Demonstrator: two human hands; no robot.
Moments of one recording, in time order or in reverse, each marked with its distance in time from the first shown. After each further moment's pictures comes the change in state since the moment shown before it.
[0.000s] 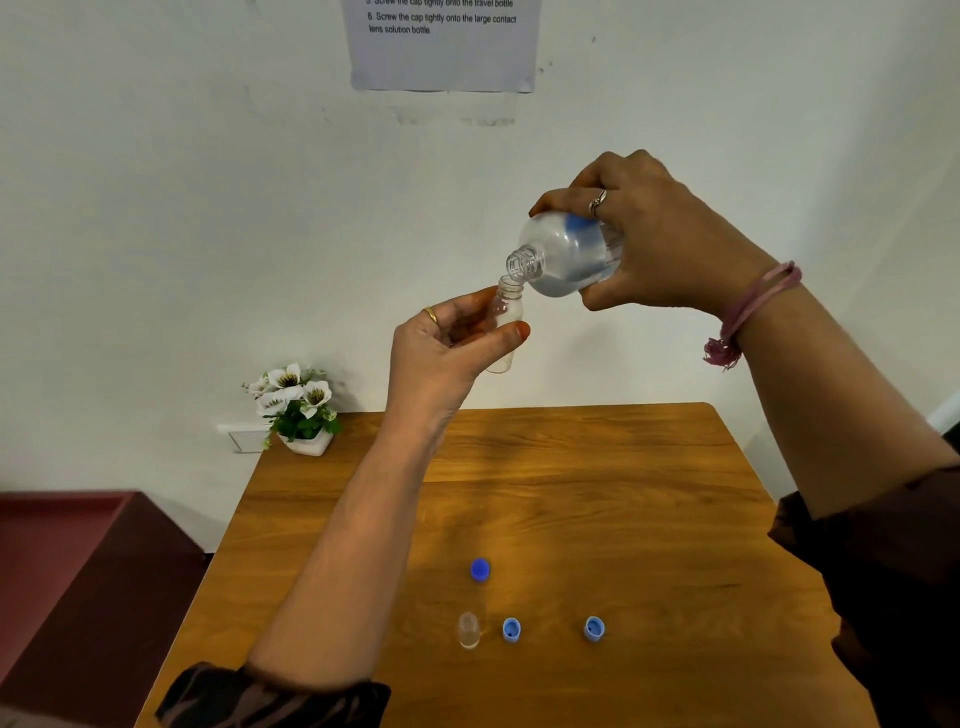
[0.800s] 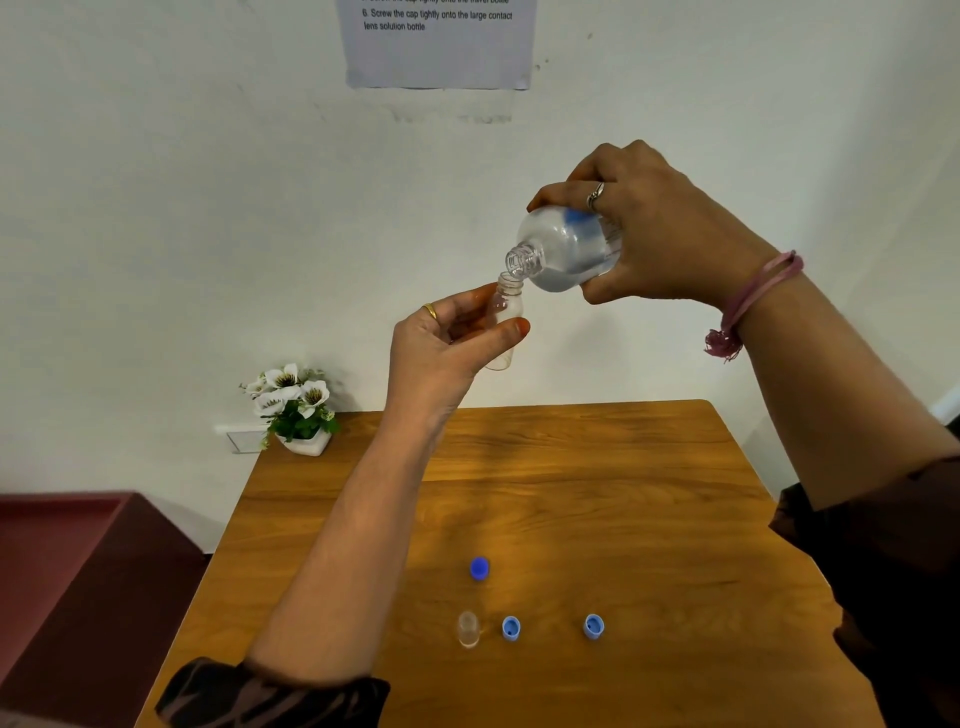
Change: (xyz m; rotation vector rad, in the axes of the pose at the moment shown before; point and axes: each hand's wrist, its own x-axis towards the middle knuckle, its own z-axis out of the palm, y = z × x) left_hand 0.001 -0.001 0.002 0.018 -0.005 0.004; right_hand 0.002 -0.001 -0.006 -0.021 -0.005 -0.009
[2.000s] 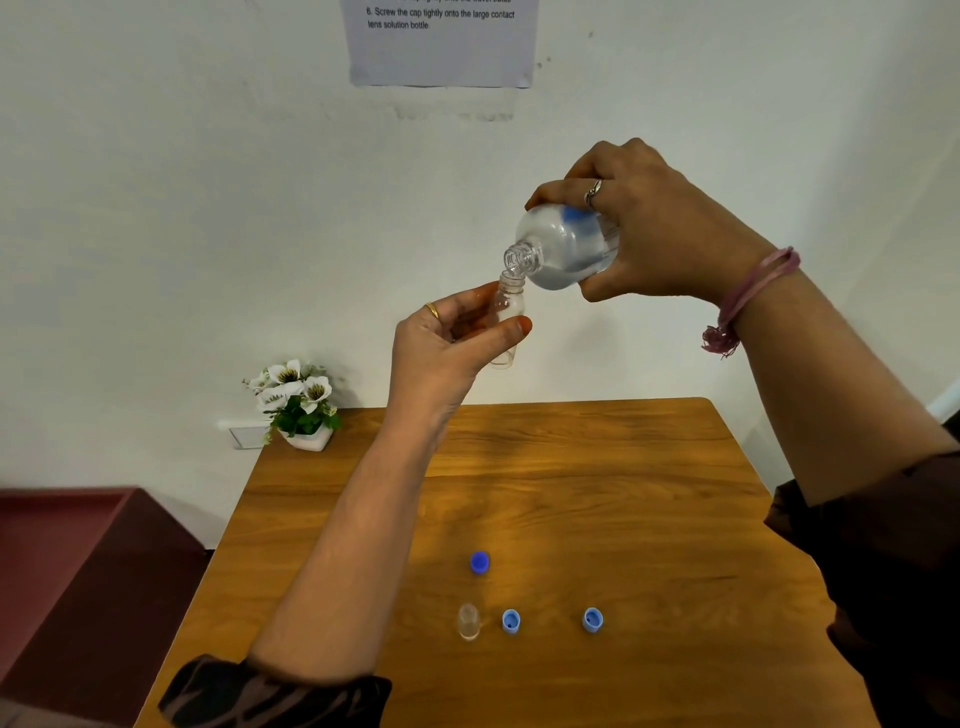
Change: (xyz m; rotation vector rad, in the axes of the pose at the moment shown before) left_hand -0.006 0.002 0.000 -0.039 0.002 -0.018; right_hand -0.001 -0.004 -0.002 0.000 -0.020 -0.002
